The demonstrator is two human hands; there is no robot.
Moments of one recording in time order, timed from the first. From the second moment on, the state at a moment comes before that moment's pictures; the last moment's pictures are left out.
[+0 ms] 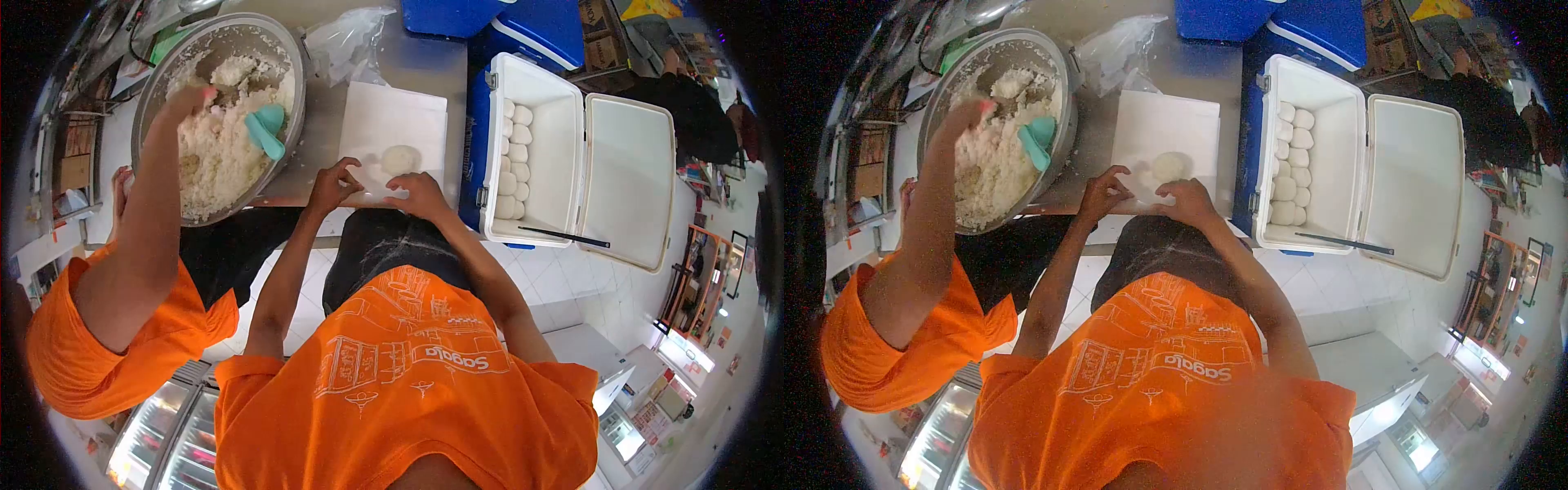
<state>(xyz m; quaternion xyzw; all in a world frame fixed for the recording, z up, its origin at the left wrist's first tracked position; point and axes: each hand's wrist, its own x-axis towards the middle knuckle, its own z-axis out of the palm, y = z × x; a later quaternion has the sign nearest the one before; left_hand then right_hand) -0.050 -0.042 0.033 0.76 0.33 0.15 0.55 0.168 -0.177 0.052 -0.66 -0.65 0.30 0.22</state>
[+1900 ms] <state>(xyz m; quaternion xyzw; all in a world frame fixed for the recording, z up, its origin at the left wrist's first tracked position) -0.050 -0.078 0.003 0.92 0.19 0.15 0.32 0.126 -0.197 0.014 -0.69 -0.67 0.22 0.18</state>
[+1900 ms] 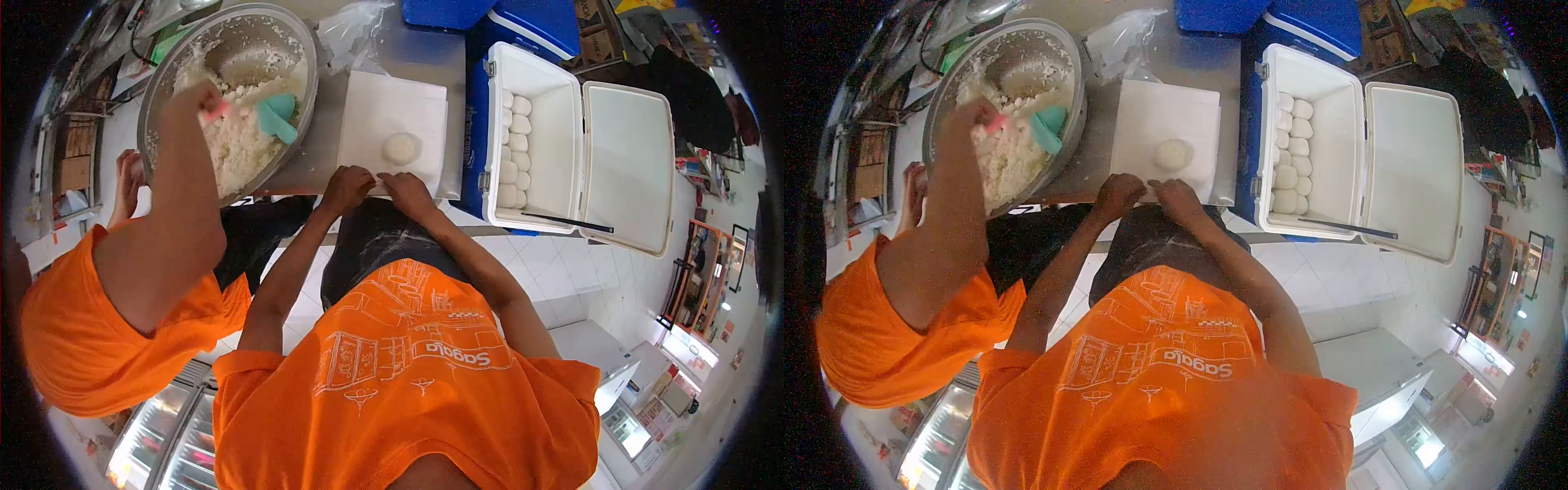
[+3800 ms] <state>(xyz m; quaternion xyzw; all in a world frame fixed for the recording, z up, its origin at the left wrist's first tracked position) 0.043 -0.150 0.040 0.90 0.29 0.21 0.24 0.226 -0.195 -0.007 -0.73 -0.34 0.25 0.53</state>
